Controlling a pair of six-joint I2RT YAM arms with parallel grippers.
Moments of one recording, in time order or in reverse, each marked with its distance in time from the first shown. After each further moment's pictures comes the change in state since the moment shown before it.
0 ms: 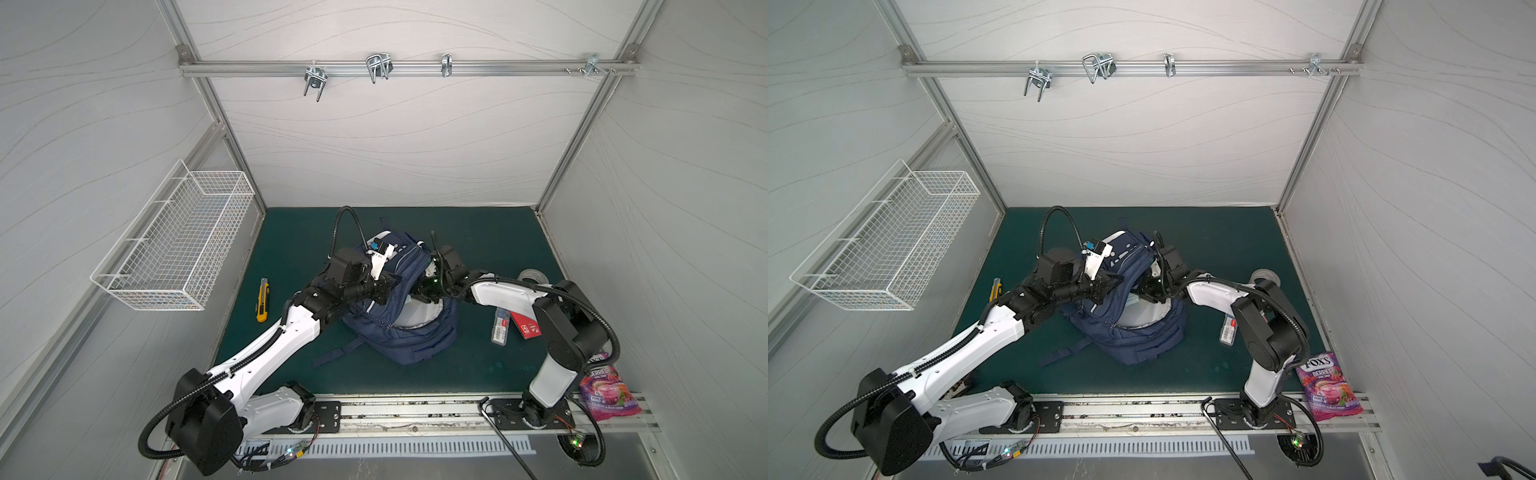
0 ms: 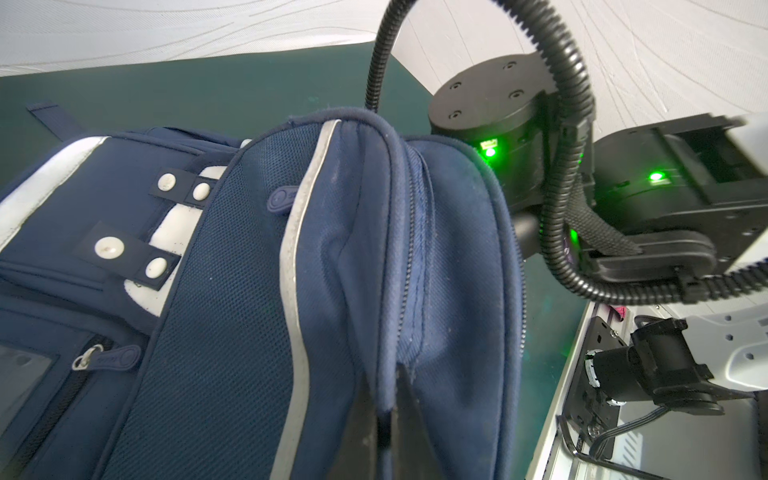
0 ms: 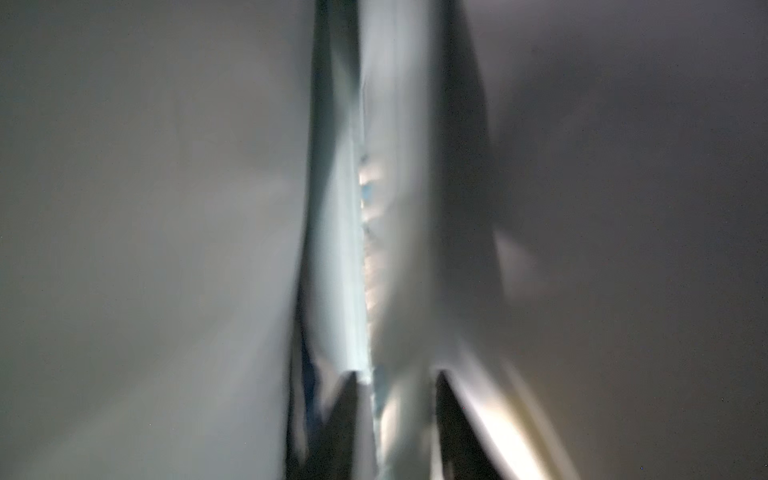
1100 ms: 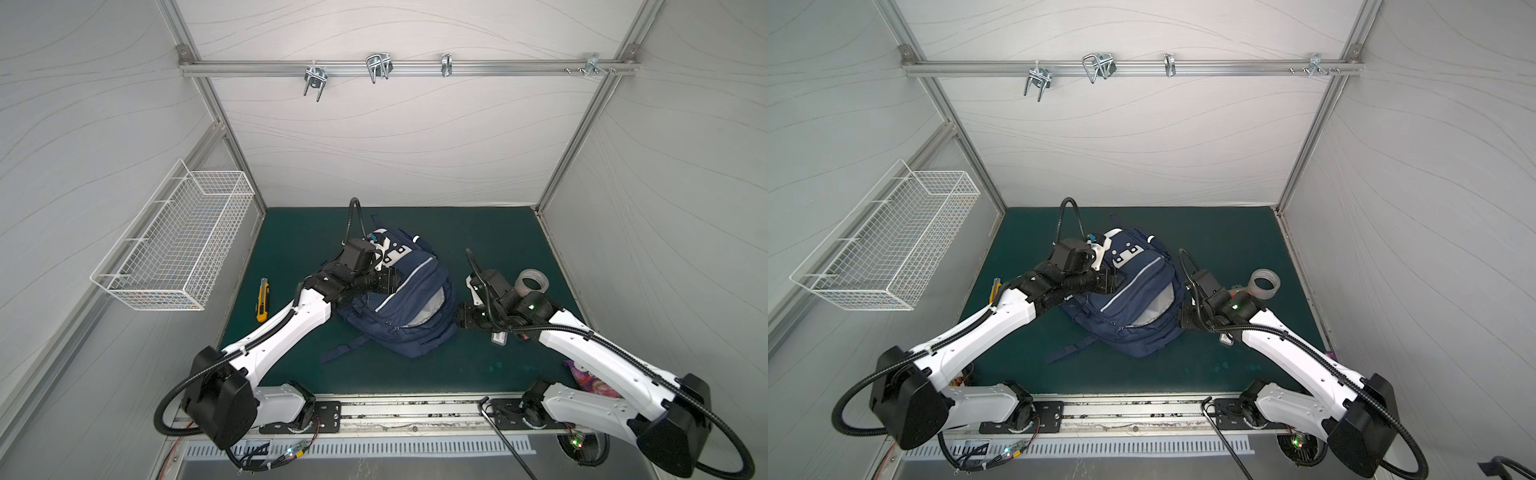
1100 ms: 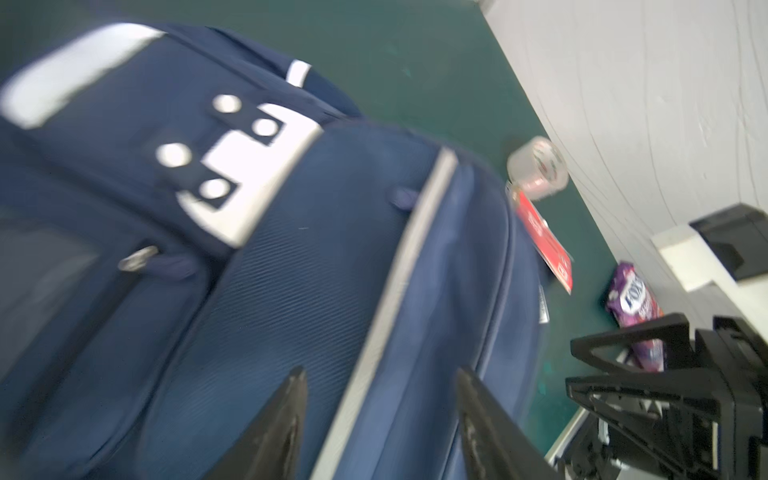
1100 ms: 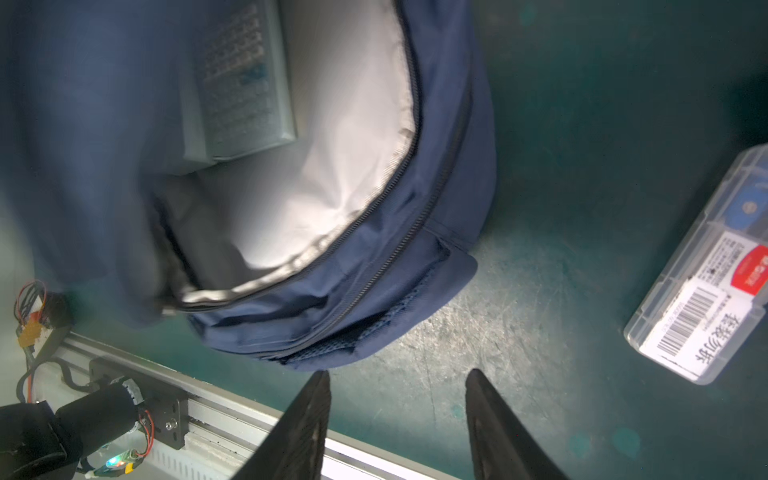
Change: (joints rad) left arm 0.012 0.067 0.145 -0.240 -0.209 -0.217; right arm 0.090 -0.624 -0.109 -0.718 0.456 -0.226
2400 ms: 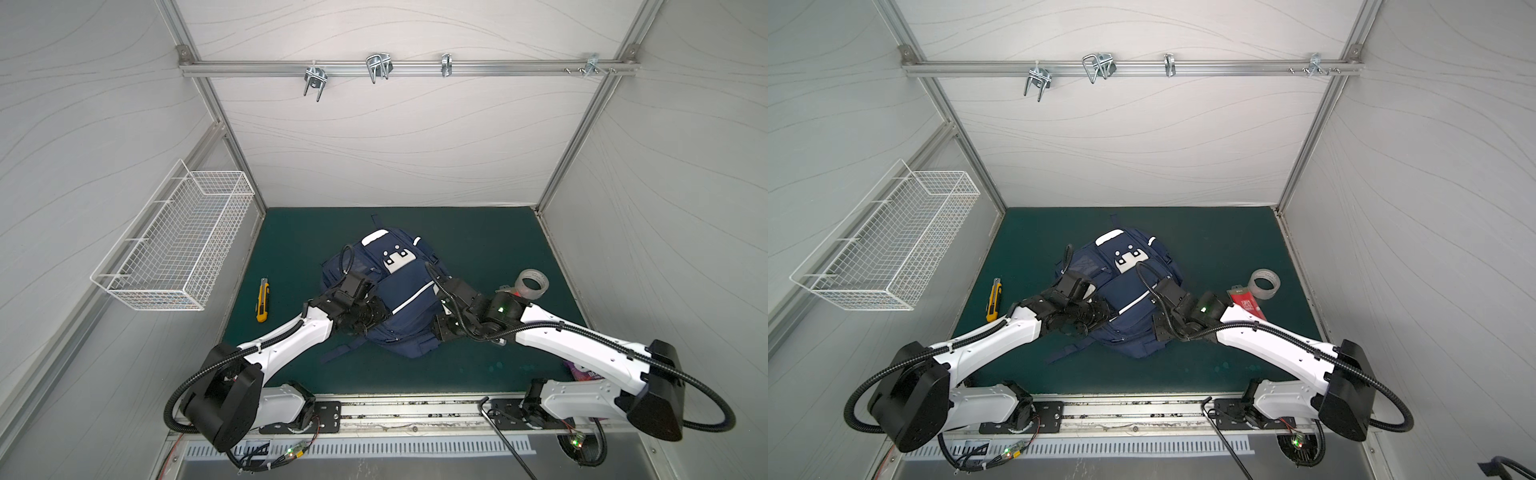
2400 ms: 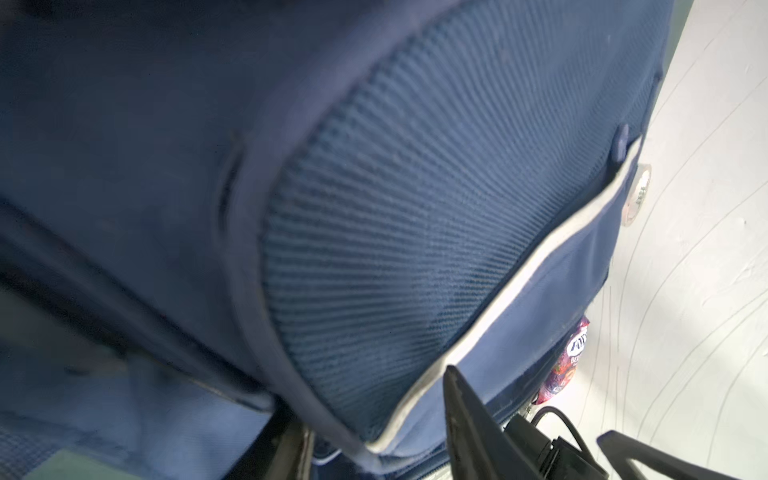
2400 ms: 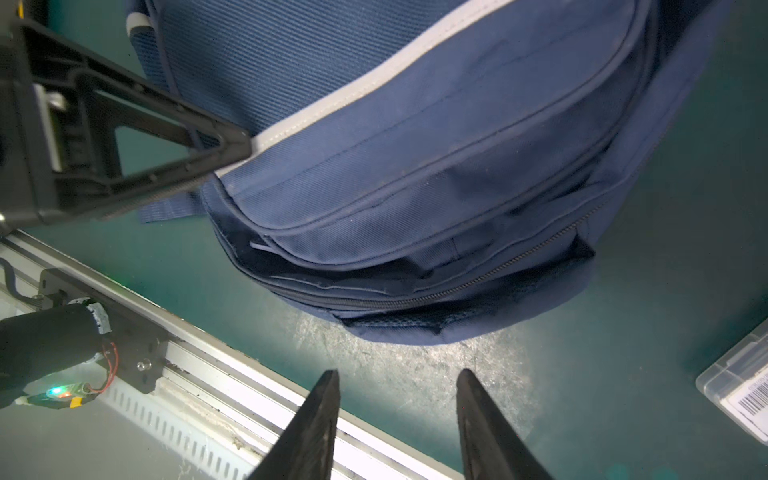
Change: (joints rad) left arm -0.016 0.043 -0.312 0.064 0.157 -0.597; right arm 0.256 0.160 0.110 0.015 0.082 -0.026
